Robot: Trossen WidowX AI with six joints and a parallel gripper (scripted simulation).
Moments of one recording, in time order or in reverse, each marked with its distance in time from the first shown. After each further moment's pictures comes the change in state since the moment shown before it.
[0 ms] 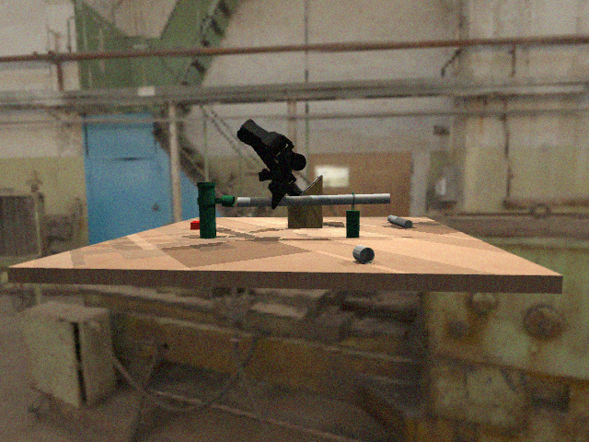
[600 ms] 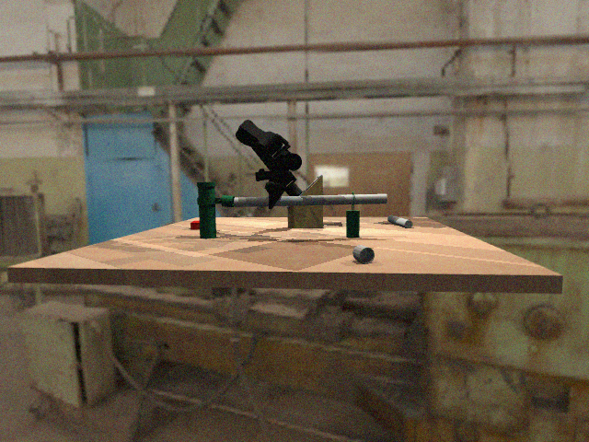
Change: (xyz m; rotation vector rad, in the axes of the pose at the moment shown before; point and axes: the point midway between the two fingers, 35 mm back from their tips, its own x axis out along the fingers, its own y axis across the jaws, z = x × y) arm 0.002 0.002 0.011 -0.006 0.007 -0.010
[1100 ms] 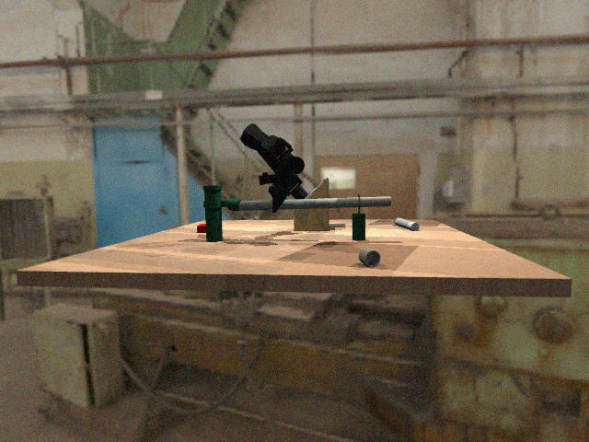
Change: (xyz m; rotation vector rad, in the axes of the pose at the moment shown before) arm 0.004 -0.001 0.007 0.000 0.000 -0.003
